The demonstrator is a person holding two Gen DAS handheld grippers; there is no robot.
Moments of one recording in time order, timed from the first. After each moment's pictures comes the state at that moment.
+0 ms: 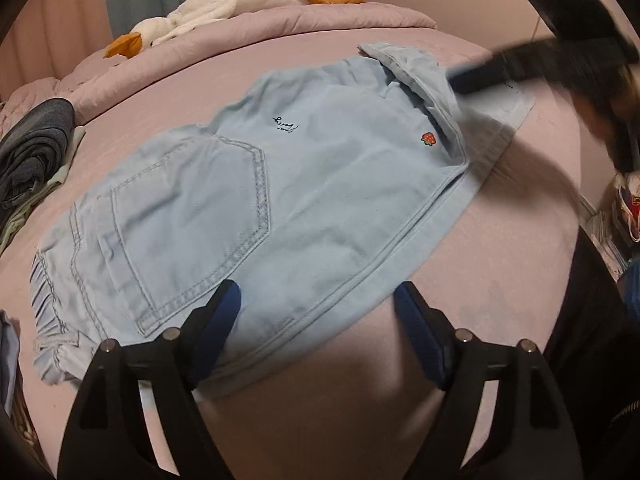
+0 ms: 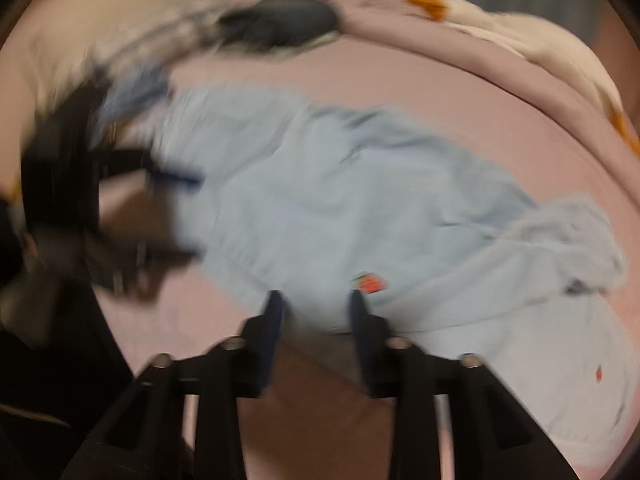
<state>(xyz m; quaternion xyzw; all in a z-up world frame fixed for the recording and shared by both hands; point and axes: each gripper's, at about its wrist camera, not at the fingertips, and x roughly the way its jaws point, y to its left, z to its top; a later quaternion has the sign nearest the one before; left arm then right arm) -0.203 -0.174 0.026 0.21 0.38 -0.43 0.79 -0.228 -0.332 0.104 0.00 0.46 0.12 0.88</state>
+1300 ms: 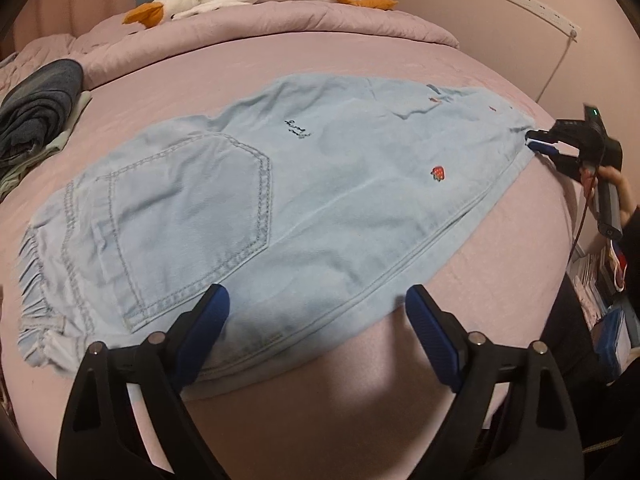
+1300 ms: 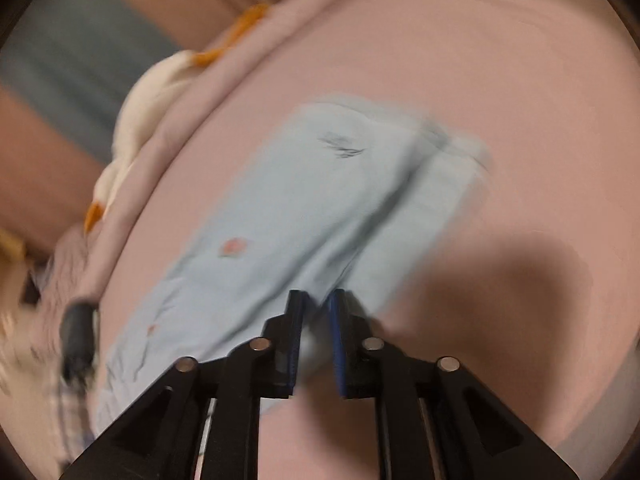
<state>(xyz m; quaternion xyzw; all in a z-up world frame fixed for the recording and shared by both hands) -0.187 -0.179 0.043 0.14 0.43 -0.41 0.79 -0.385 -0.580 0.041 0.50 0.26 -0.25 0.79</state>
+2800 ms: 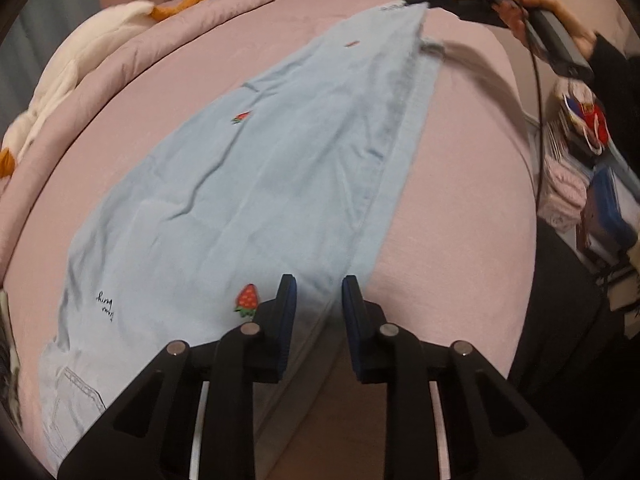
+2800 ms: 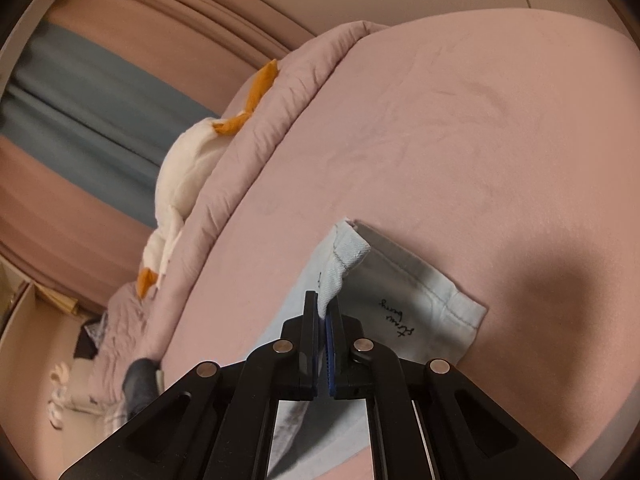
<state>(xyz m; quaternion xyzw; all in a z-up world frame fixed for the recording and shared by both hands) -0.239 -0.331 0.047 0.36 0.35 -0.55 0.67 -0.379 -0.619 0.083 0.50 0.21 -0.24 0.81</state>
